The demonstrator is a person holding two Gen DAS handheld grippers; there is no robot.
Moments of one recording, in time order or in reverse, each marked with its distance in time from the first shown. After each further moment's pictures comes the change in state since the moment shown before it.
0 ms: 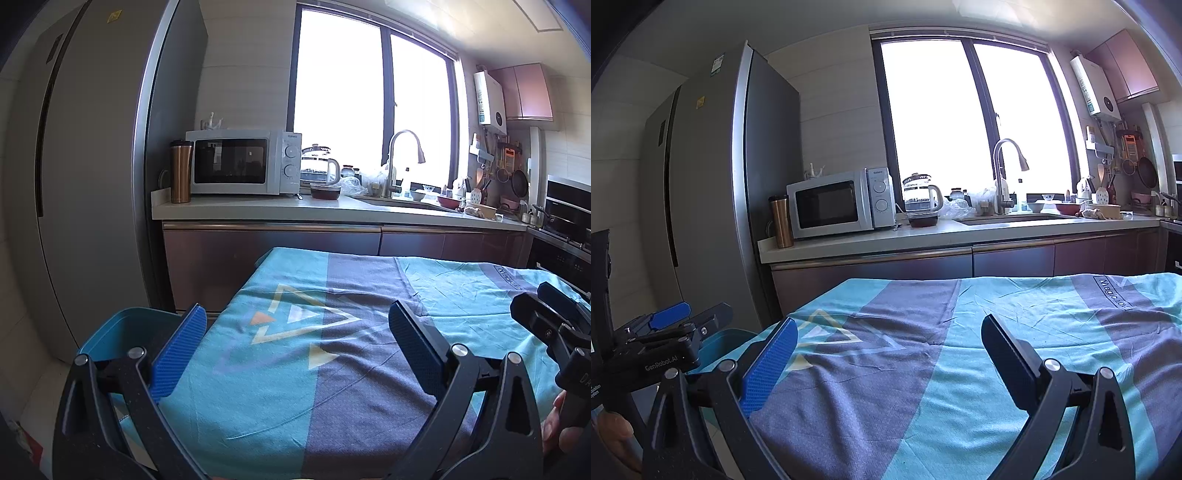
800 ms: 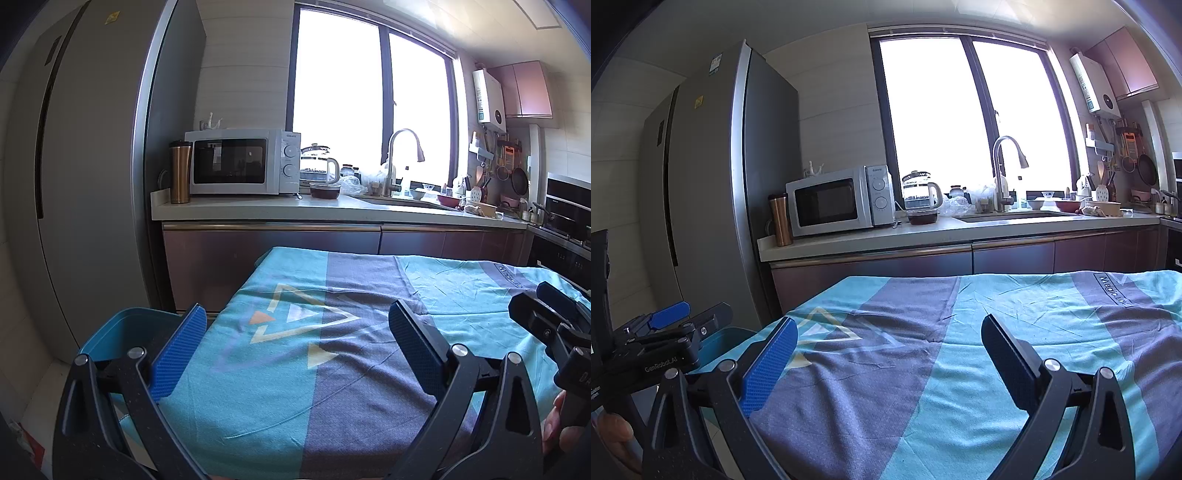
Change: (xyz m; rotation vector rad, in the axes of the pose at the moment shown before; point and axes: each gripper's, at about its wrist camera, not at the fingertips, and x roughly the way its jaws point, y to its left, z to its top) left arm 0.001 -0.002 0.000 0.006 0.002 0.000; right arm 0.000 -0.001 0.000 0.005 0.008 -0.001
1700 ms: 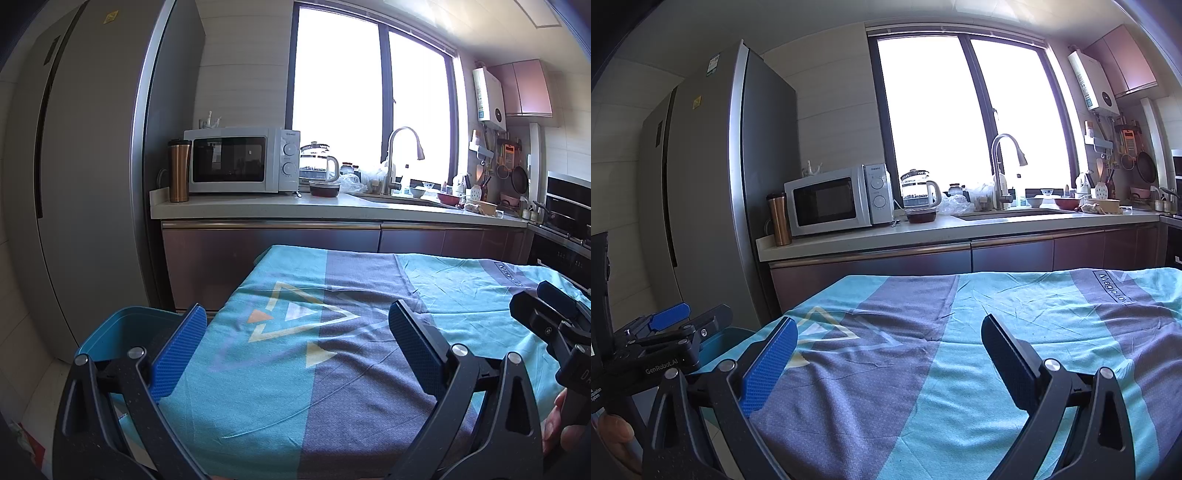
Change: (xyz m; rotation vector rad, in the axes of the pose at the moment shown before) left arm 0.000 -0.001 -0.001 0.003 0.001 0.000; right arm 0.001 -0.003 -0.002 0.008 0.005 -0.003
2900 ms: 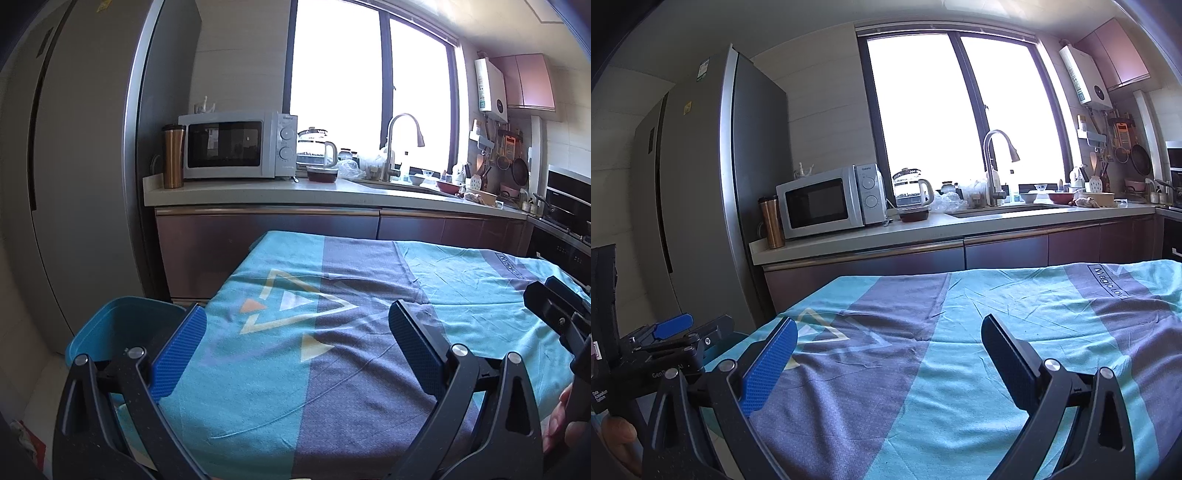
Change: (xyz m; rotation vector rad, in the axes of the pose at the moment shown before) left arm 0.024 -0.005 -0.005 -0.005 0.080 -0.020; right arm 0.004 -0.017 0.001 0.030 0.004 -0.016
